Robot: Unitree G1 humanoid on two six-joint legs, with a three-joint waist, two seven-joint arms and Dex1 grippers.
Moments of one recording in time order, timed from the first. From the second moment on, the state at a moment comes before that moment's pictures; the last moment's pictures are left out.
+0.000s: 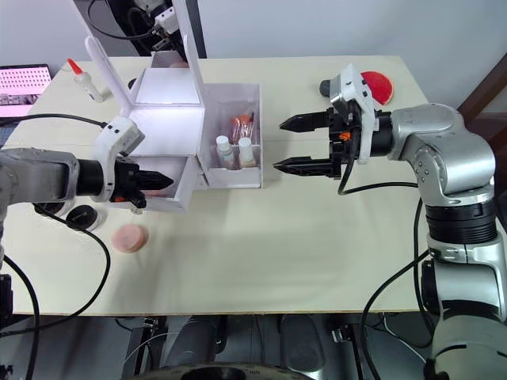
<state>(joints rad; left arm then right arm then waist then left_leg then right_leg) -0.71 0.96 0.01 -0.27 -1.09 1.48 -0.34 -0.82 -0.78 0.01 -0.06 0.54 0.69 1.28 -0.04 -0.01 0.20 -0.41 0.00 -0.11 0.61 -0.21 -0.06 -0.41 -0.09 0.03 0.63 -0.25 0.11</state>
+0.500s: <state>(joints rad) -0.72 1.00 0.07 -0.26 -0.96 1.54 -0.39 -0.83 -0.77 0.02 -0.03 0.53 0.67 1.27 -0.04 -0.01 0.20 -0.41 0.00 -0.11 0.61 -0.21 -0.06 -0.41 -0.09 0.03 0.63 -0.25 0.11</state>
